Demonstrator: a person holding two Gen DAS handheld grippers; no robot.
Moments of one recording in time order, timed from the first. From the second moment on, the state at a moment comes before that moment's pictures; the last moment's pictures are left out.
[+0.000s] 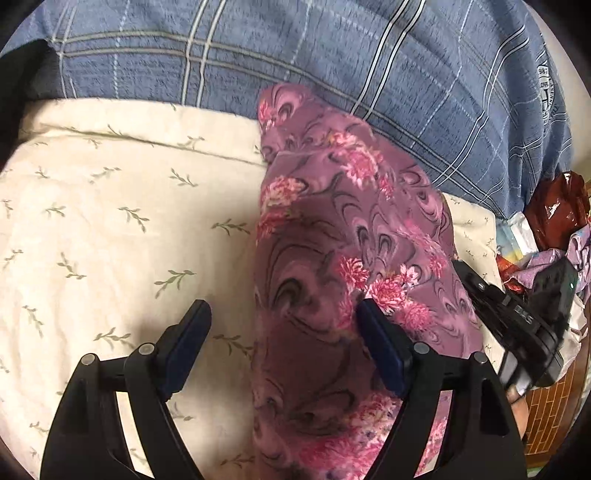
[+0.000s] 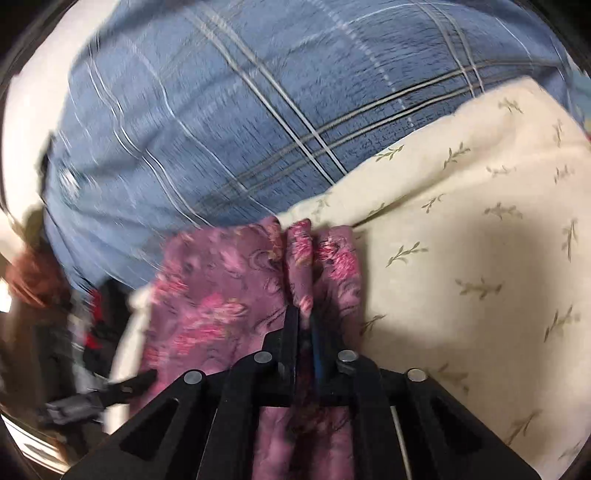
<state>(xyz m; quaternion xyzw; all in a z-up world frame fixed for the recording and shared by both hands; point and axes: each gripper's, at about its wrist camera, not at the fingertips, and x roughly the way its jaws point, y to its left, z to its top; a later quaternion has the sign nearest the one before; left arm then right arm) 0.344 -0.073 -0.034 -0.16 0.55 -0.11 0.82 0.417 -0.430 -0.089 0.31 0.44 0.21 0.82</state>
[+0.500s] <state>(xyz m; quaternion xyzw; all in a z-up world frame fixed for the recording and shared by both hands) 0.295 -0.119 0.004 -0.09 0.52 -0.09 0.85 0.325 -0.416 -0.072 0.28 0.43 0.25 0.82</state>
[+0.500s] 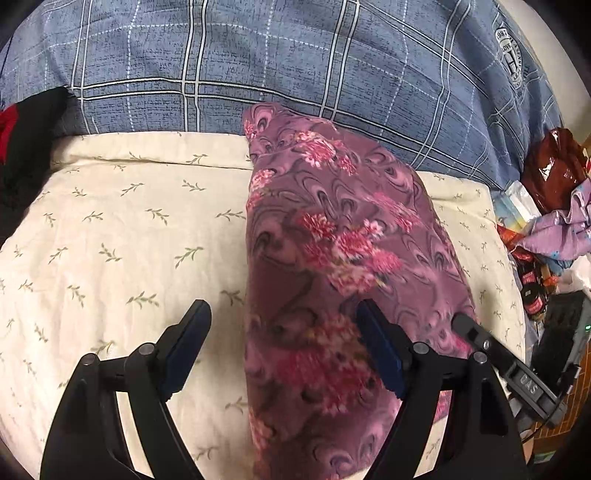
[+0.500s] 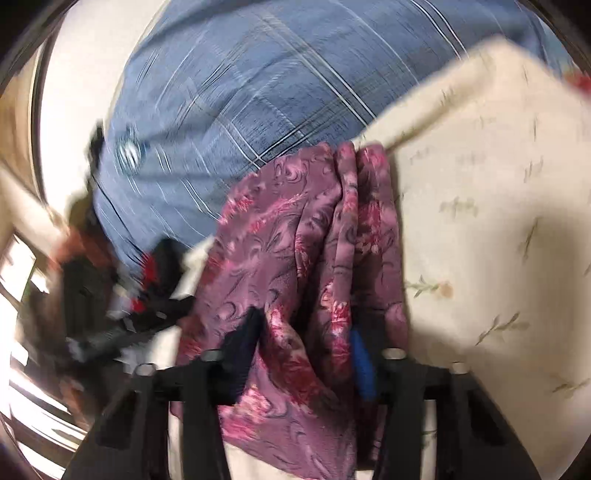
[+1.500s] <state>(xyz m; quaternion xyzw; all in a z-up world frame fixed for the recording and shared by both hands) 0.217 -0.092 -0.016 -0.15 0.56 -0.19 0.79 0.278 -0.430 -0.076 0.19 0.46 0.22 0.84</state>
